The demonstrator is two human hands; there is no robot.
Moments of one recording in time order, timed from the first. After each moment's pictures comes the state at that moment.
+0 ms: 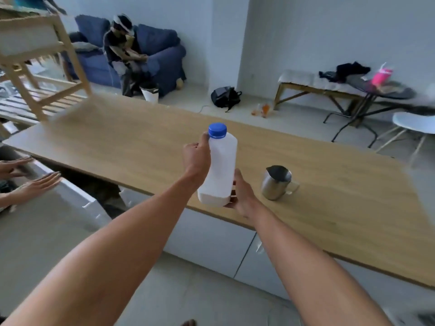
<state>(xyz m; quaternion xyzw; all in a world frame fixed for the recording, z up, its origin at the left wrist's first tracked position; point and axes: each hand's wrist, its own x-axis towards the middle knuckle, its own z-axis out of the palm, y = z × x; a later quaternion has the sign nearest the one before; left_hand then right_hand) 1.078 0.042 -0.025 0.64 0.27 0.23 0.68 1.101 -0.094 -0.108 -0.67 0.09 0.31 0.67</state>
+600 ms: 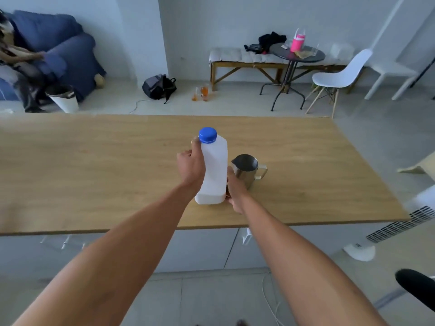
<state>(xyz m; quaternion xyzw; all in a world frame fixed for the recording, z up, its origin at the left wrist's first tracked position) 1.158 -0.004 -0.071 0.68 0.19 0.12 0.70 1.147 -0.130 -0.132 -0.66 0.22 0.20 0.69</state>
